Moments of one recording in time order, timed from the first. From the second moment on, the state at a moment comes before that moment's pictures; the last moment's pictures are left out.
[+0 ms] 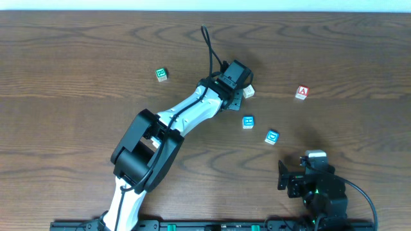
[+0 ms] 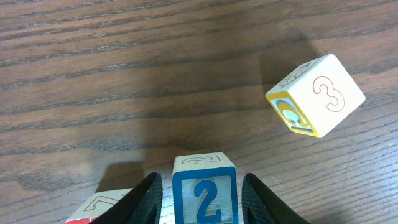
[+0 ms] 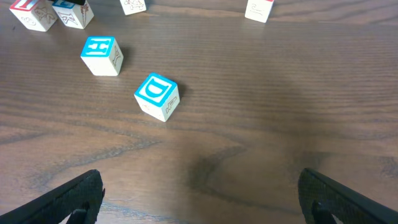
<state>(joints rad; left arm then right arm) -0.69 2.14 1.54 -0.50 -0.08 -0.43 0.14 0.01 0.18 -0.79 0.05 0.07</state>
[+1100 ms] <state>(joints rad) -0.68 2.14 1.55 -0.50 -0.08 -0.43 0.14 0.01 0.18 -0.79 0.05 0.07</state>
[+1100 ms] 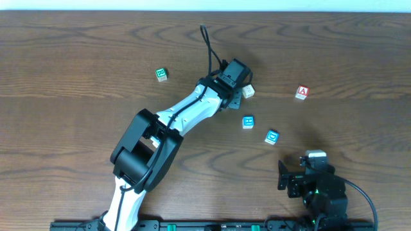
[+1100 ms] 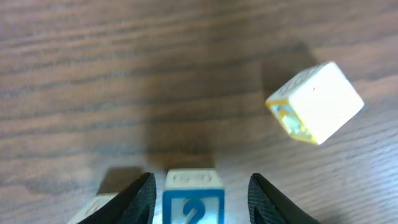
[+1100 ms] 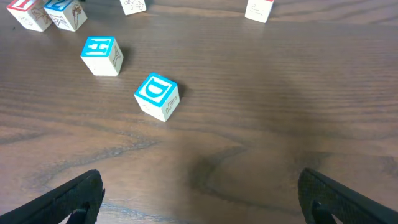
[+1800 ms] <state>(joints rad) -0.44 1.65 1.91 -1.08 0.02 -0.26 0.14 0.01 0.18 -0.79 0.05 0.07</state>
